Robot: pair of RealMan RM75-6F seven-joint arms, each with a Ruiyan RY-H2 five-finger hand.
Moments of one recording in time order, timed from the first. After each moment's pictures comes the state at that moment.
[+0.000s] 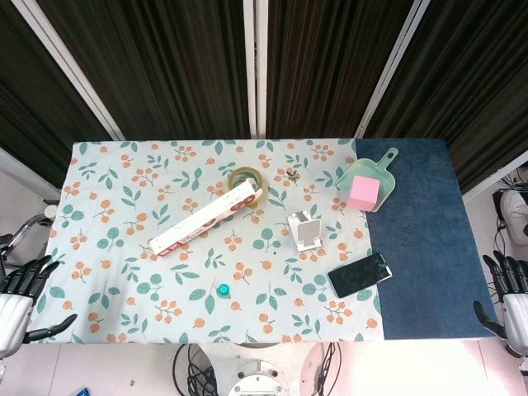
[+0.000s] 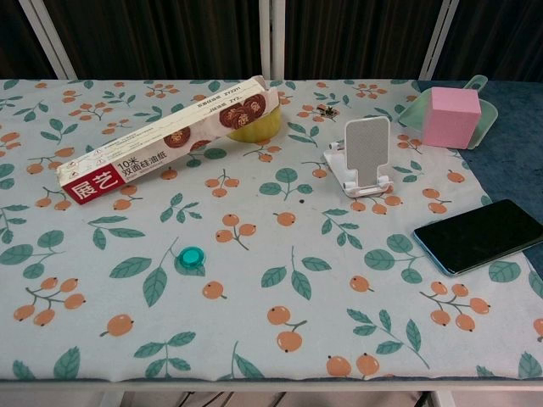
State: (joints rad) left arm -0.02 -1.07 0.07 -1.52 1.67 1.63 -0.02; right arm -0.03 -1.11 -0.01 -1.46 -1.55 1.58 0.09
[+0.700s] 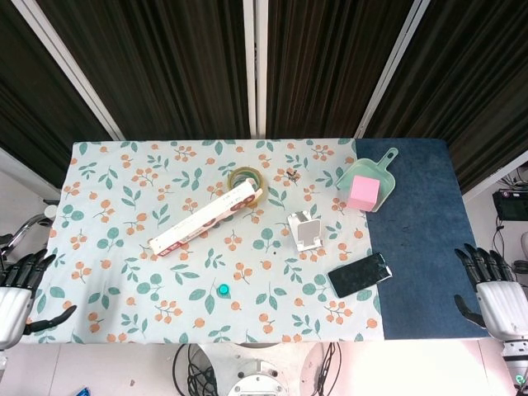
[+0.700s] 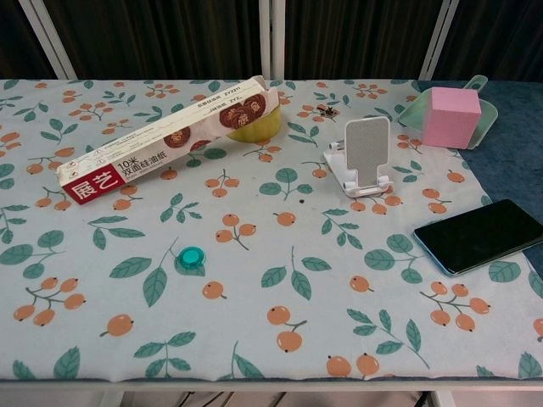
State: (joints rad) left arm -0.03 -1.10 0.03 -1.50 1.63 1.60 -0.01; right arm 0.06 -1.06 0.00 -1.55 -1.58 1.43 -0.01
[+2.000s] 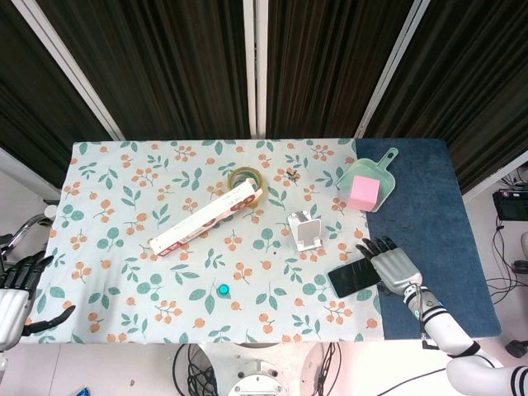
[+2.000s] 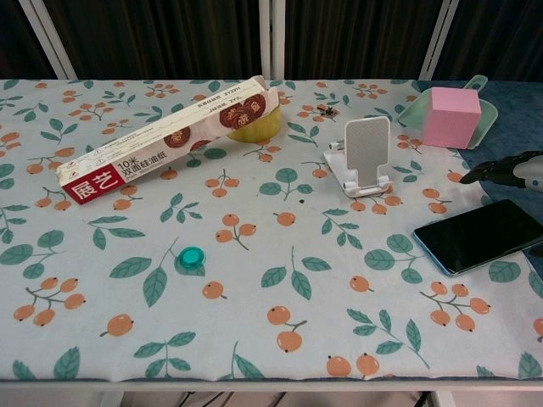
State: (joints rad) left arm -0.02 -1.10 0.03 -1.51 1.61 1.59 -0.06; right arm 0.53 -1.23 0.02 -1.64 -1.15 0.83 -0.48
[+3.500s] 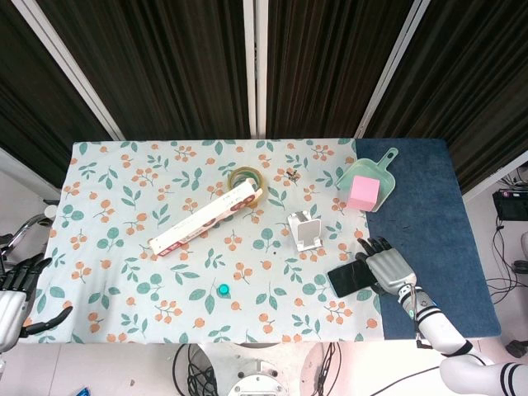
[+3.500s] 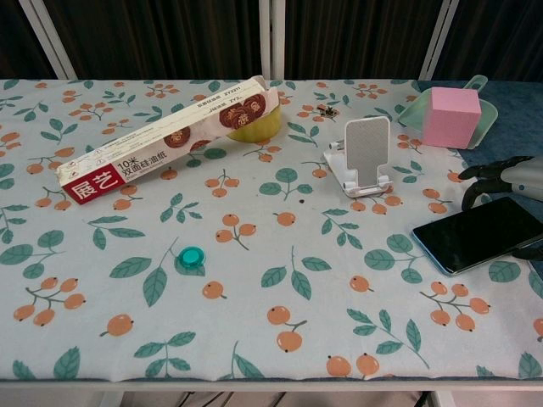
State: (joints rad) left arm -0.01 -1.10 0.03 -1.51 1.60 1.57 -0.11; right arm 0.55 -1.28 -0.02 -1.60 -1.15 0.88 -0.44
